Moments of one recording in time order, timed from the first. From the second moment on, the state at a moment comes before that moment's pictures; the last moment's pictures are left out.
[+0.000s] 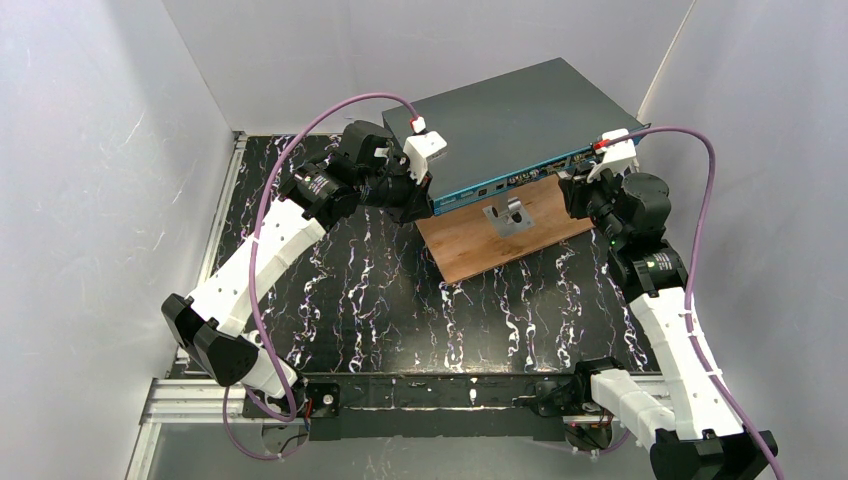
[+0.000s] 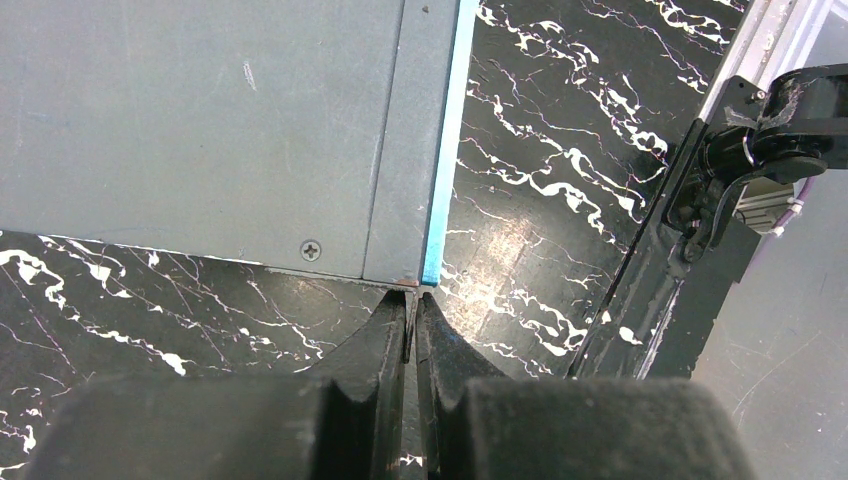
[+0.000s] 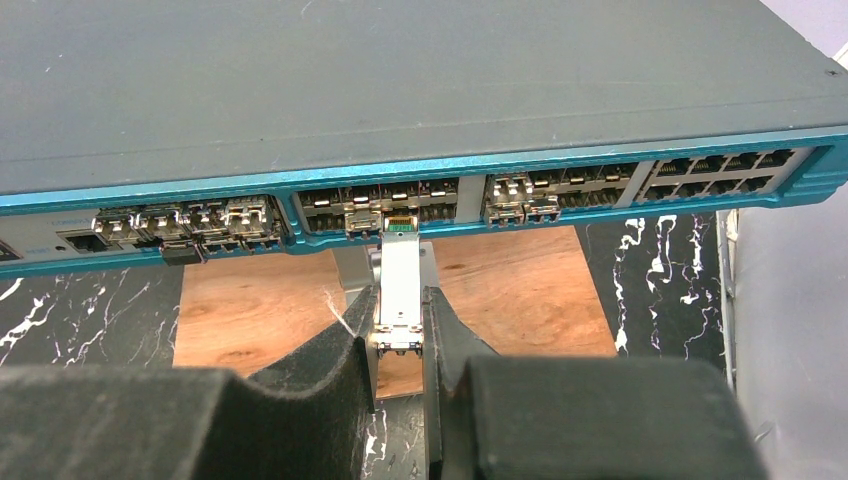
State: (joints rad) left arm -0.67 1.48 1.67 -0.85 0.39 0.14; right arm 0.20 0.89 1.00 -0.27 -0.10 -0.04
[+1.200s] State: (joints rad) left arm -0.67 1.48 1.68 -0.86 0.39 0.13; right arm 0.20 0.88 0.98 -0.29 -0.11 -0.06
